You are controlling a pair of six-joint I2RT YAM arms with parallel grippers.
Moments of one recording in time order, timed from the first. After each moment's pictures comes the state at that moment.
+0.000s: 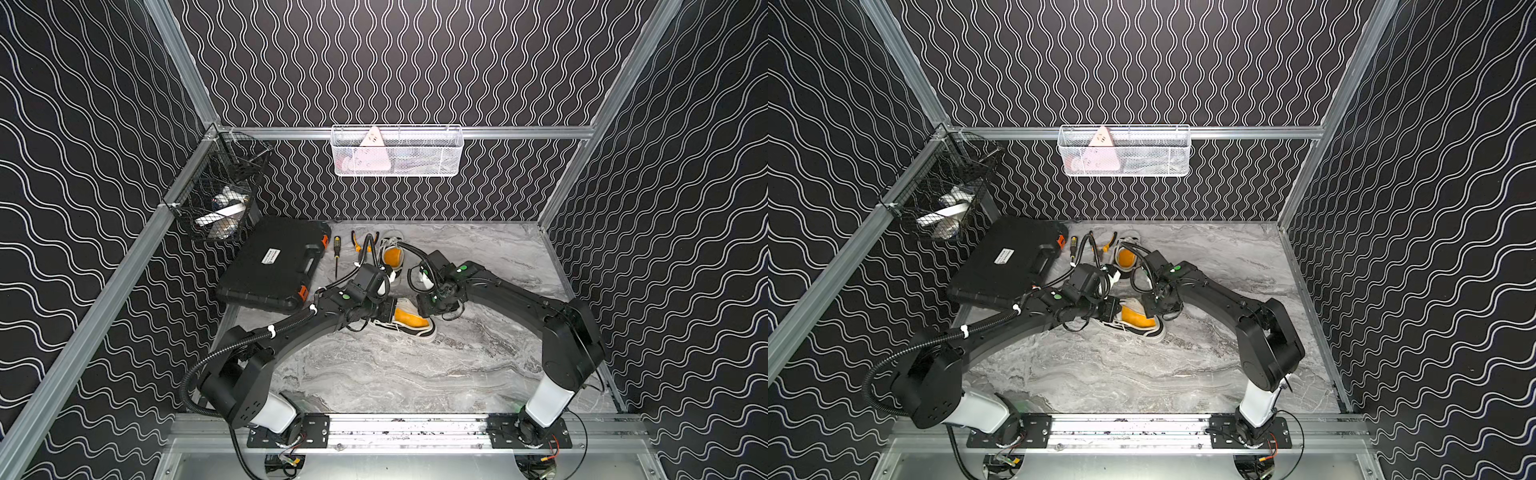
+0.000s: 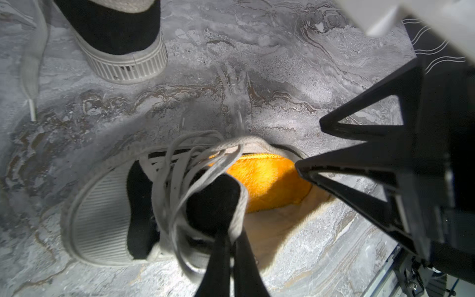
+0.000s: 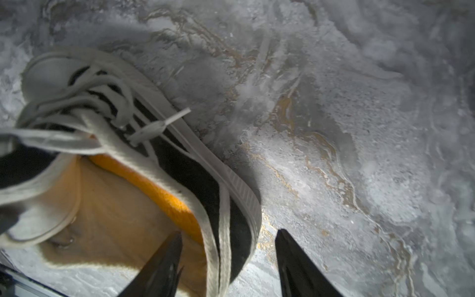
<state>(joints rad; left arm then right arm) -0.58 1.49 0.99 -0.38 0.19 -0.36 0.66 1.74 1.32 -0.84 -0.01 0.32</state>
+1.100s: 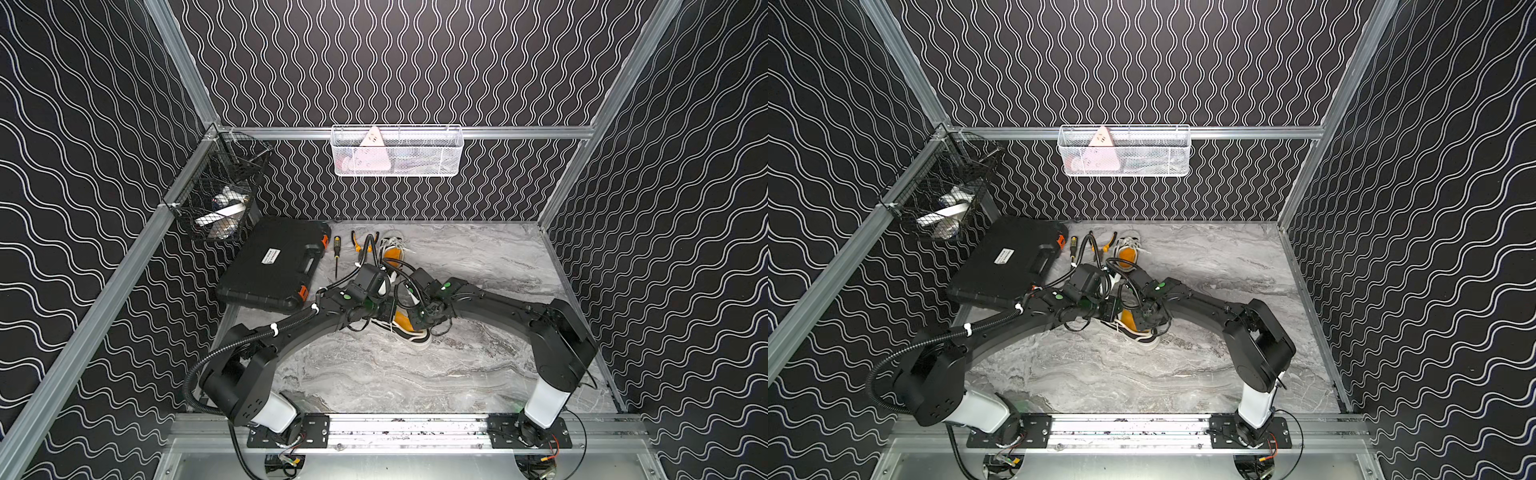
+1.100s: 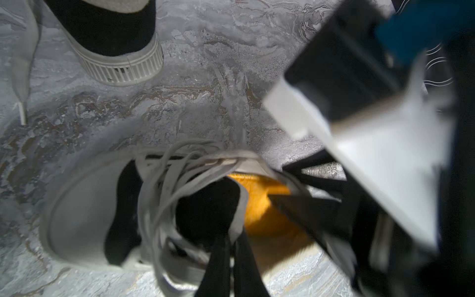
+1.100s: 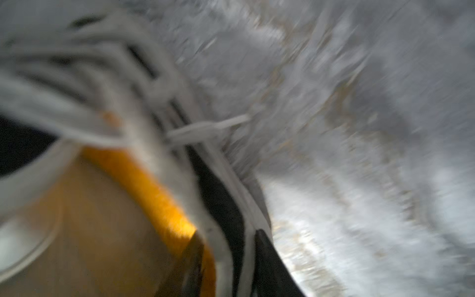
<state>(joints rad) -0.58 1.52 0.99 -0.35 0.20 -0.36 0.80 1.77 1.23 -0.72 0.00 0.46</state>
